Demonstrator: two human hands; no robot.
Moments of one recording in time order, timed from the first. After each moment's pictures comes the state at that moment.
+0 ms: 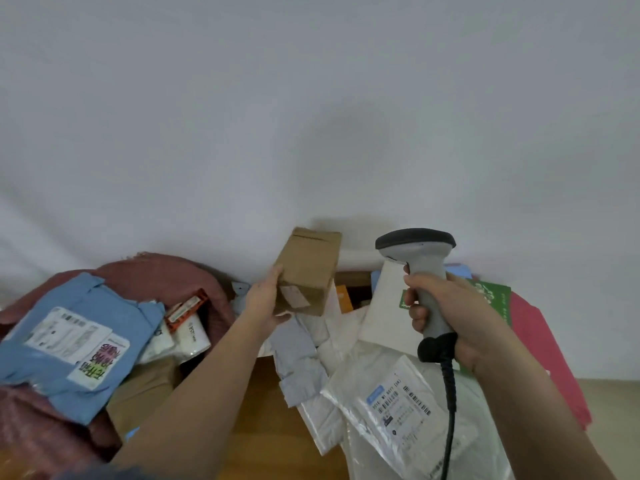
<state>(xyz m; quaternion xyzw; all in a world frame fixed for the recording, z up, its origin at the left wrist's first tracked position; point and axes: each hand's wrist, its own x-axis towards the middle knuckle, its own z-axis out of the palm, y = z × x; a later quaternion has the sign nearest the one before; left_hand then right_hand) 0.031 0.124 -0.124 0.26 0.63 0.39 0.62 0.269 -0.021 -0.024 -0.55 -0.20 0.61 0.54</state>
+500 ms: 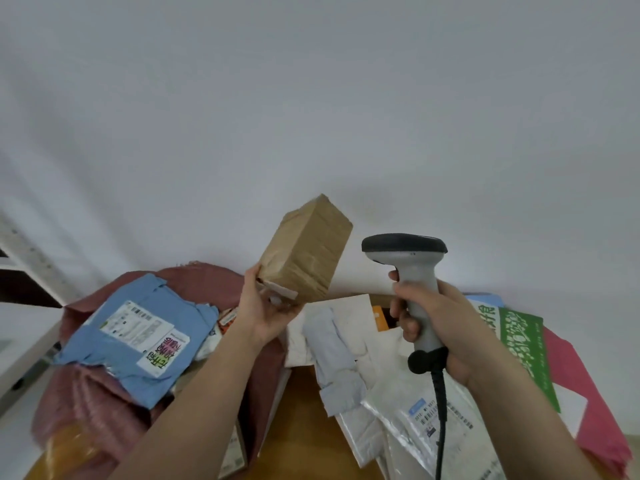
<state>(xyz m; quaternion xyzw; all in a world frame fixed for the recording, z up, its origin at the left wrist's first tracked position) -0.065 0.092 -0.061 0.10 0.38 0.50 0.77 0.173 -0.045 0.023 -0.50 -0.33 0.59 0.54</state>
